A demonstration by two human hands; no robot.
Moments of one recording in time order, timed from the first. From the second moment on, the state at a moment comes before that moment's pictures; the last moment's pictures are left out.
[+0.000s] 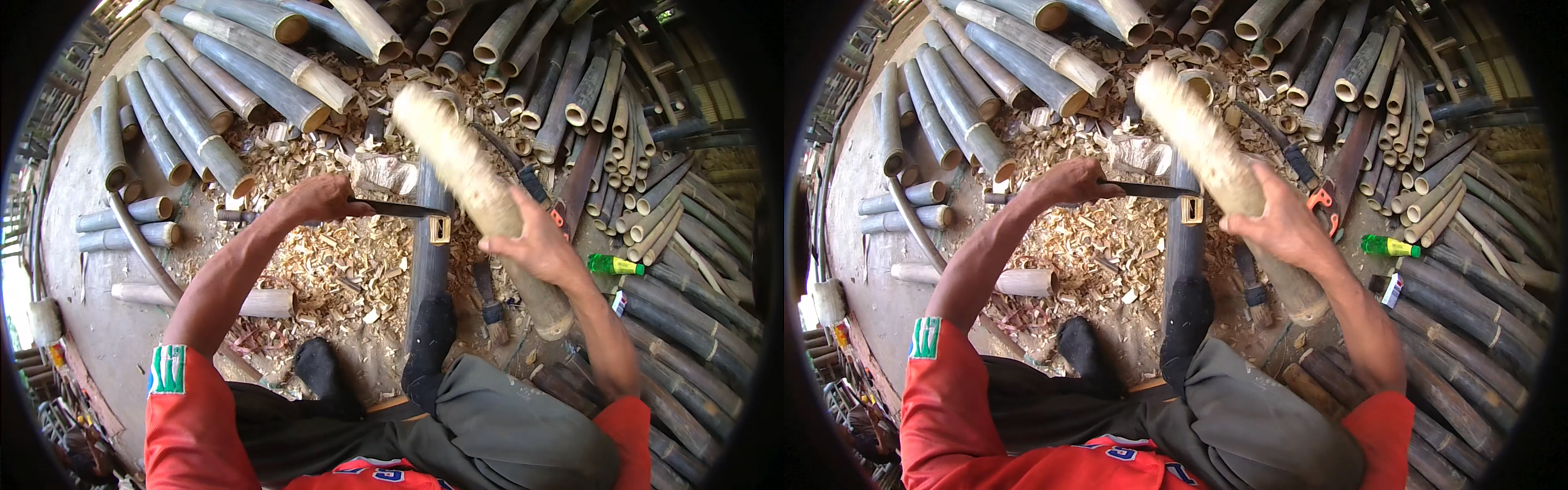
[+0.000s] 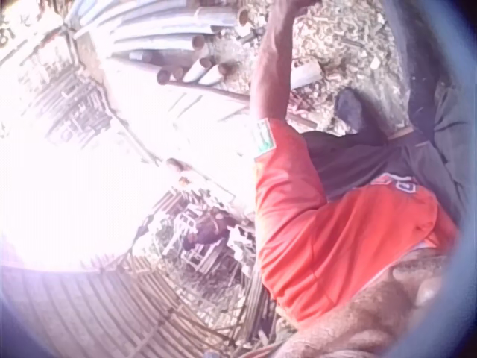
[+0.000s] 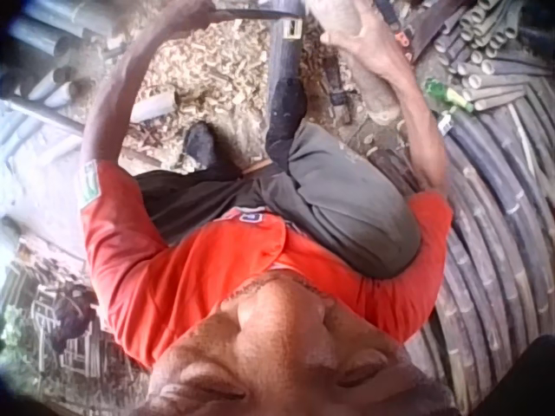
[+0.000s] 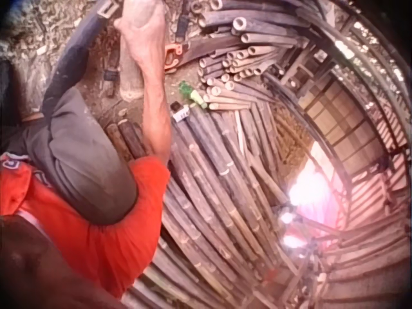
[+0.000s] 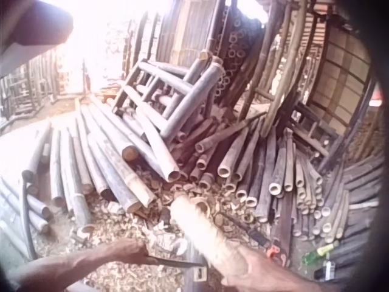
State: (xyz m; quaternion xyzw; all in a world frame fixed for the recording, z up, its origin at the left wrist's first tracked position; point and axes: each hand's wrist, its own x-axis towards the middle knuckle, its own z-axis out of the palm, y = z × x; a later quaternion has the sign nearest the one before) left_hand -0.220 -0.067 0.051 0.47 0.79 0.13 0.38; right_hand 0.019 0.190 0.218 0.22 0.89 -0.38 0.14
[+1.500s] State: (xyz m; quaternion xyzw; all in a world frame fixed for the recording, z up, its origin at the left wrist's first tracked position) left_hand -0.127 -0.118 0.071 0.46 0.86 0.09 0.21; right_hand 0.066 0.187 0.189 0.18 0.84 -0.50 0.11
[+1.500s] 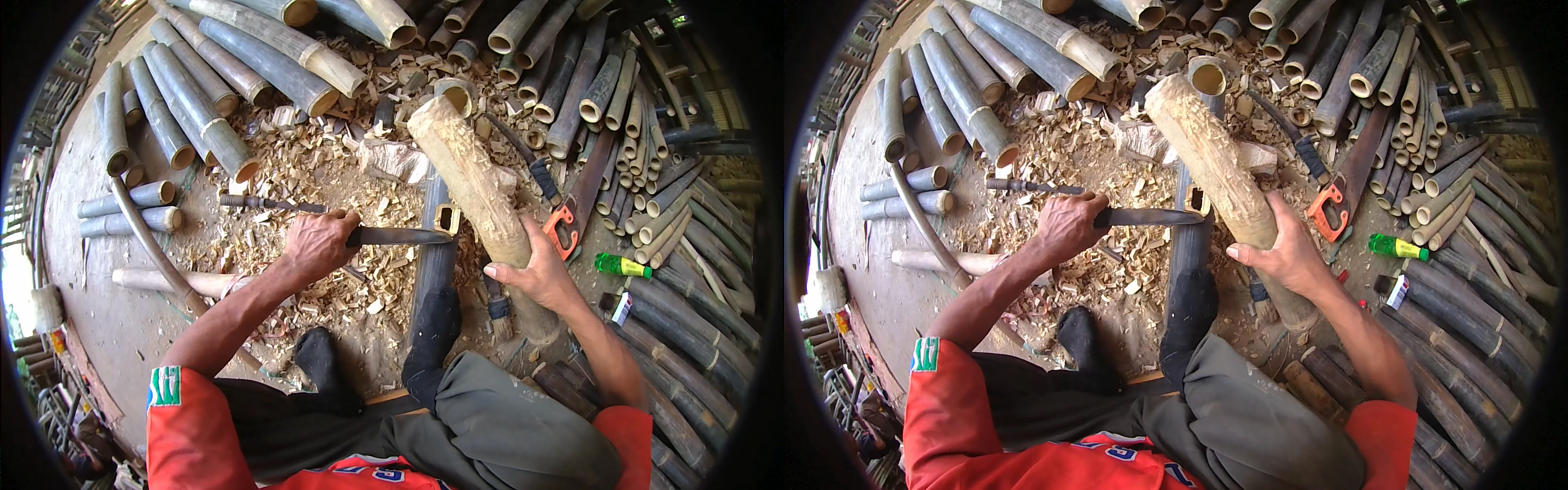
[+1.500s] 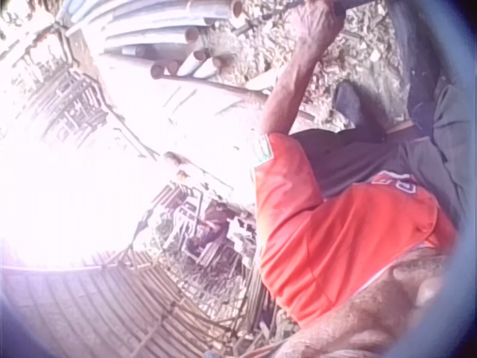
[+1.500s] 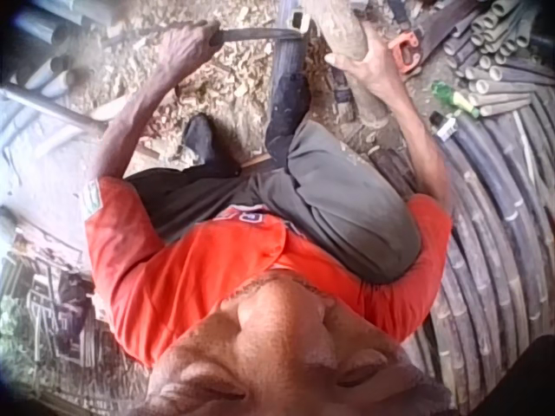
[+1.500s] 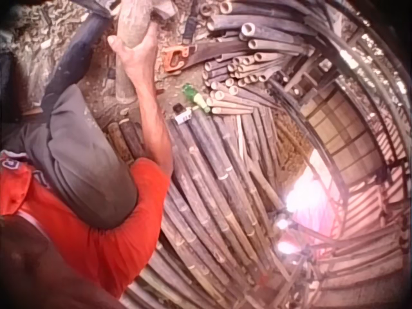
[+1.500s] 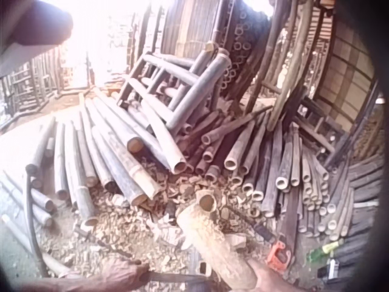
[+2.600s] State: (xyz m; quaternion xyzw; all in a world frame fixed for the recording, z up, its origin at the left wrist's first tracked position) left_hand -0.138 -0.108 0.047 0.45 0.86 0.00 0.24; right_hand 0.029 0.222 0.153 -0.27 0.95 0.12 0.09
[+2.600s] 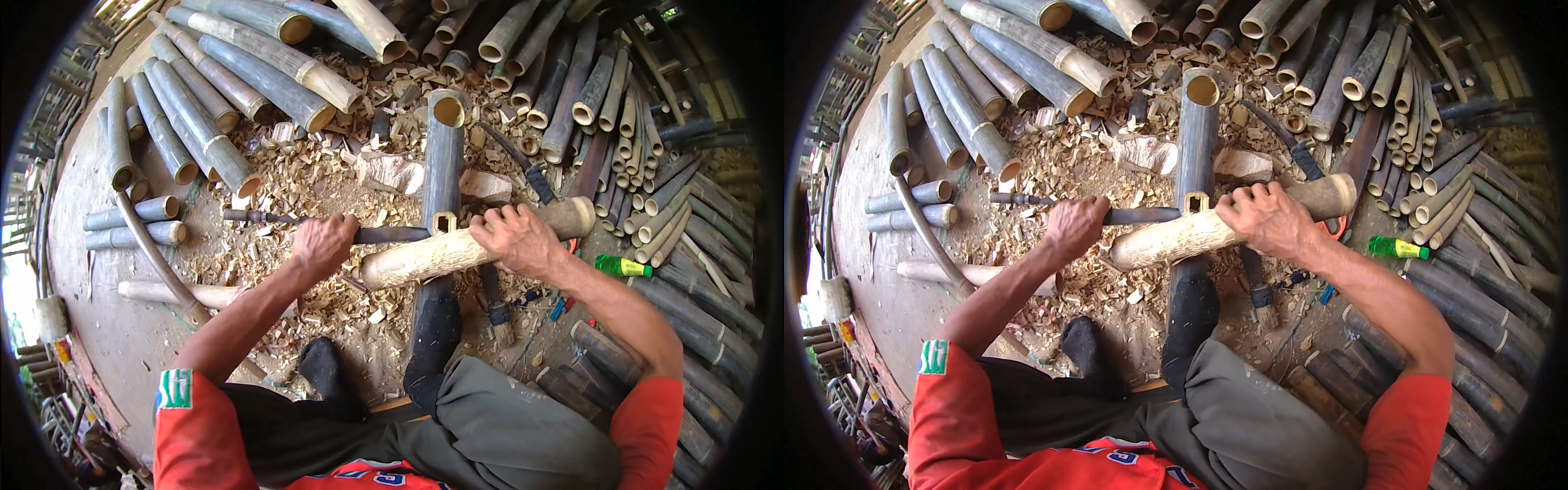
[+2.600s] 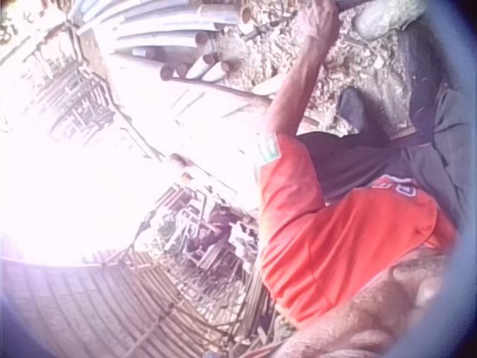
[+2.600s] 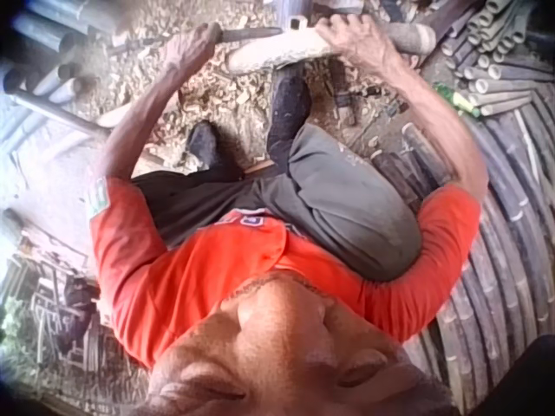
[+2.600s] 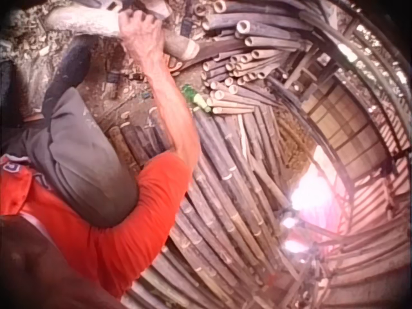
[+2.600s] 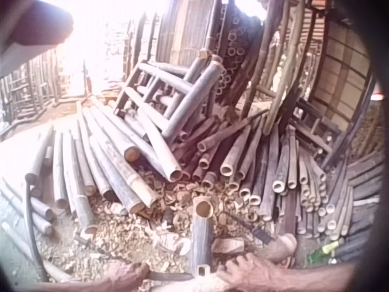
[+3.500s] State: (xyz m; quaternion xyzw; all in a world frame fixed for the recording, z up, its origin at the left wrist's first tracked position) left_hand -0.121 -0.081 0.060 0.47 0.84 0.02 0.28; right_hand 0.058 0.225 0.169 -0.29 0.95 0.04 0.13
